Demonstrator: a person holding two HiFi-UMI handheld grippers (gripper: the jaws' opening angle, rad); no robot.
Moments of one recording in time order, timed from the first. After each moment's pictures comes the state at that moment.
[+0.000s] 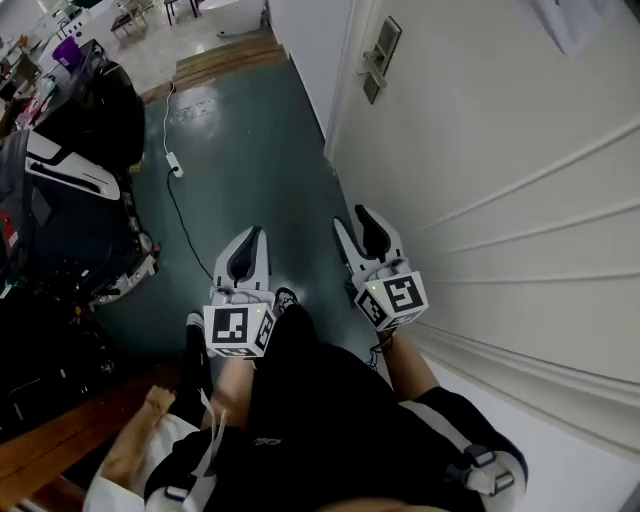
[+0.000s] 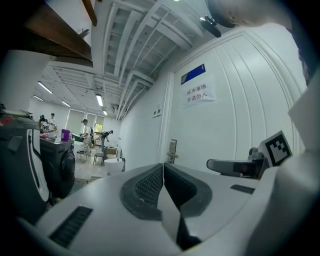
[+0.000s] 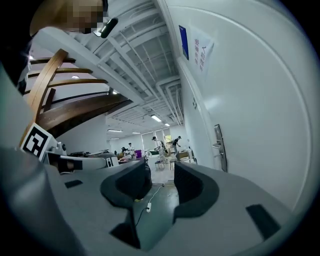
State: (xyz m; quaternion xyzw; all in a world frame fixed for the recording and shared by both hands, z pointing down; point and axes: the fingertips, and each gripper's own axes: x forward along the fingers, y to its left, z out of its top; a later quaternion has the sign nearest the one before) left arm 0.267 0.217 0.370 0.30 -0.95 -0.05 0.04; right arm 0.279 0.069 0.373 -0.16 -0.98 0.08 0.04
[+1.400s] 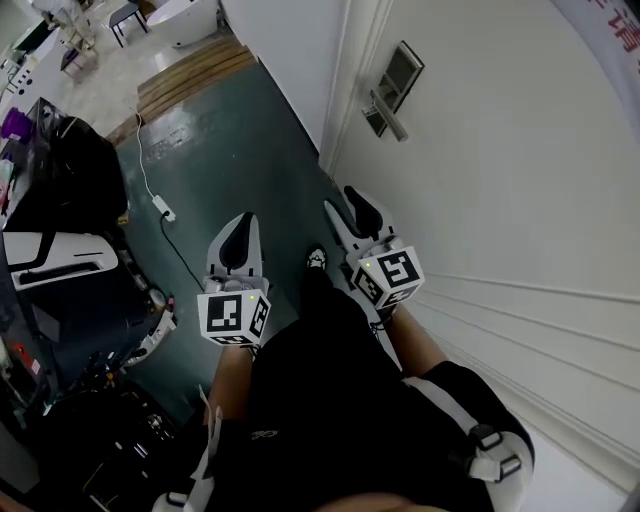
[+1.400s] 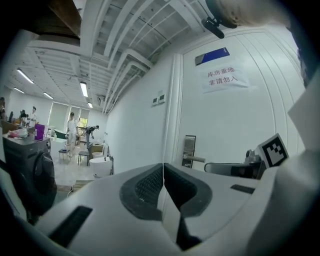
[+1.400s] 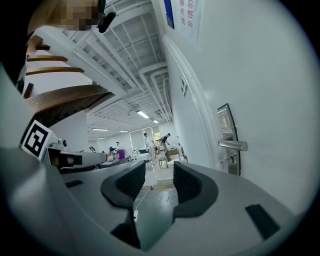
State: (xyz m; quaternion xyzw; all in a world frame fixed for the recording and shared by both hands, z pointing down) left arm -0.019 0.183 0.389 0.37 -0.92 -0.04 0.07; right arm 0.012 0.040 0.410 -0.10 -0.99 0.11 0.07
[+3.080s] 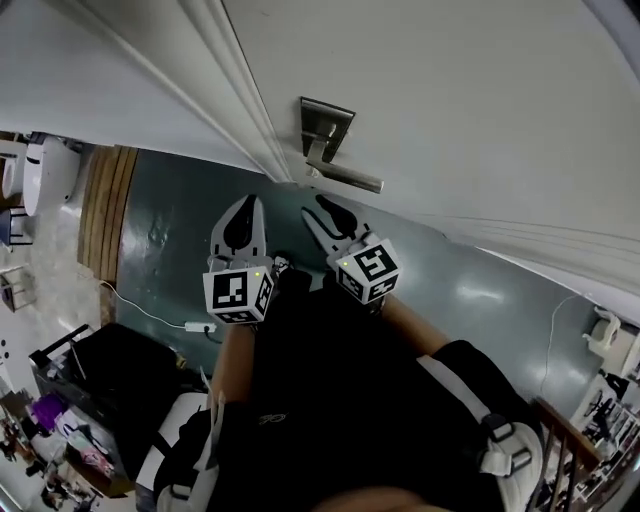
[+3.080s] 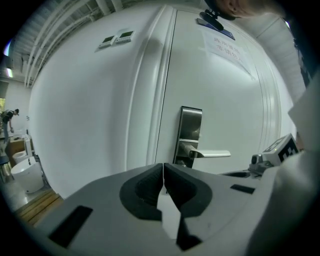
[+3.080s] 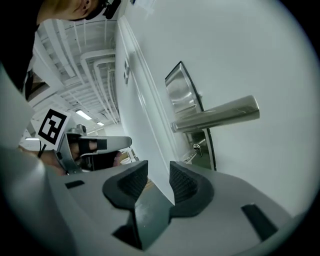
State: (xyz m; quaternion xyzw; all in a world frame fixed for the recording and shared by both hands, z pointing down) left arm -0.233 -0.071 0.444 0.70 -0.70 0.05 0.14; right arm -0.141 -0.087 0.489 0.22 -0.95 0.20 0.10
